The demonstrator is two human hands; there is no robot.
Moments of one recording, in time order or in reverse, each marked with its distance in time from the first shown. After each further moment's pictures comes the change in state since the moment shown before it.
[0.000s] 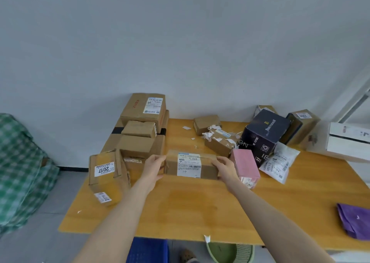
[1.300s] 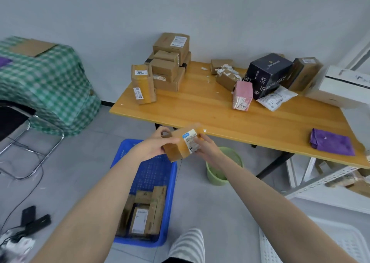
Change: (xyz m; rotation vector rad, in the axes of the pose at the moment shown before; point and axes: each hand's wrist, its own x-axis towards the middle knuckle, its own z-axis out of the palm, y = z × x) left_hand -0.313 -0.174 -0.036 0.029 -0.242 -0.043; right_hand -0.295 0.149 -0.038 0.226 -0.583 0.101
